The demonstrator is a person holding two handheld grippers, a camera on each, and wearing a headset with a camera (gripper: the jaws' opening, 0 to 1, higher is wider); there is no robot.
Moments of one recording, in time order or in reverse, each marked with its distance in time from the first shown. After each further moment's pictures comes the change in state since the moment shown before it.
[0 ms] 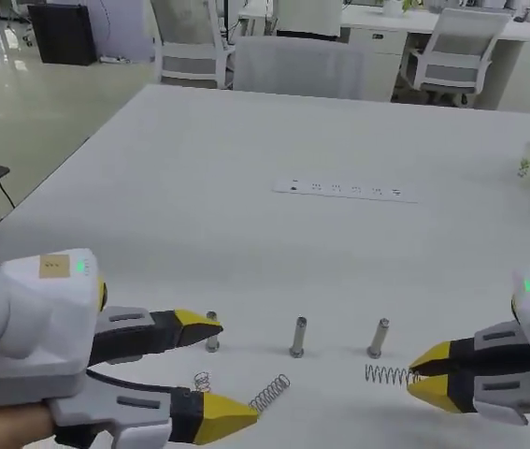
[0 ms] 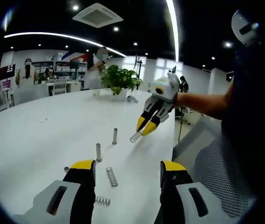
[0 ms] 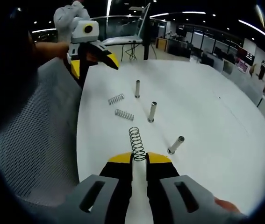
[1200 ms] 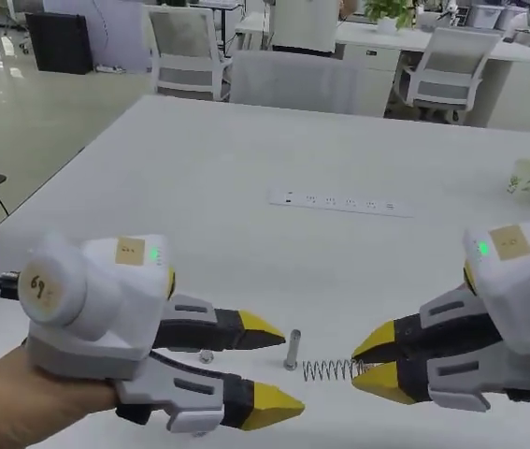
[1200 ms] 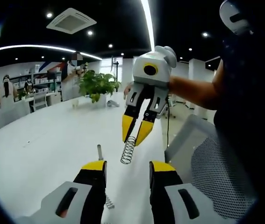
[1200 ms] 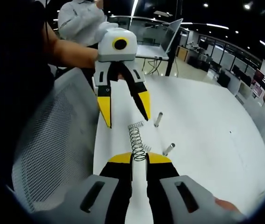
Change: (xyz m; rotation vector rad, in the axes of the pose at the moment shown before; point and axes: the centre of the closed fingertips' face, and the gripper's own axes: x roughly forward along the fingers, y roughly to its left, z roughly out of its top) left arm 0.032 -0.024 0.029 0.164 -0.018 -0.161; right arm -0.003 0.040 0.079 -0.180 -0.026 0.105
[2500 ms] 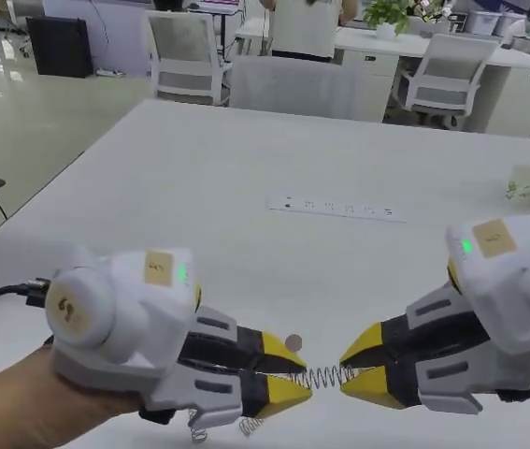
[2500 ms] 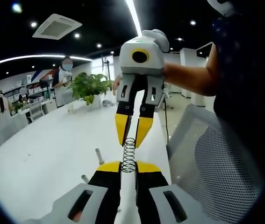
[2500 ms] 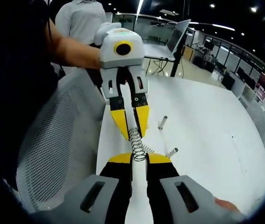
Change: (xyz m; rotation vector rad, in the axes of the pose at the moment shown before) left arm 0.013 -0.006 0.000 0.138 0.039 -0.021; right arm 0.002 0.005 0.011 -0.035 0.026 0.035
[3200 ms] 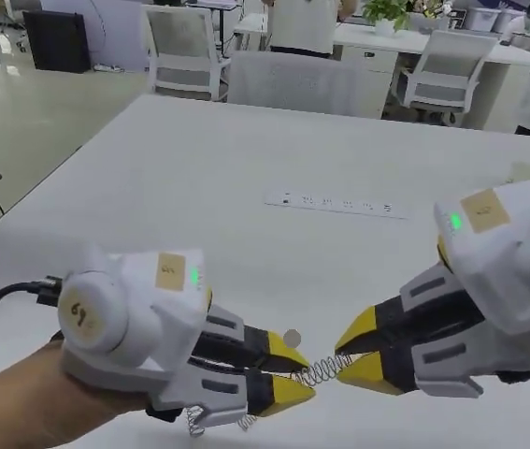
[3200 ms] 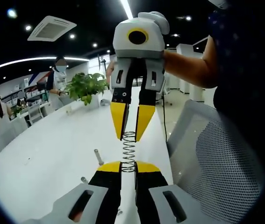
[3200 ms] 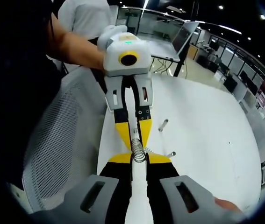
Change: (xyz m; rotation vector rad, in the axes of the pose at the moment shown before) left arm 0.007 -0.003 0.000 0.038 0.010 -0.007; right arm -0.007 0.004 0.019 -0.066 0.063 0.001
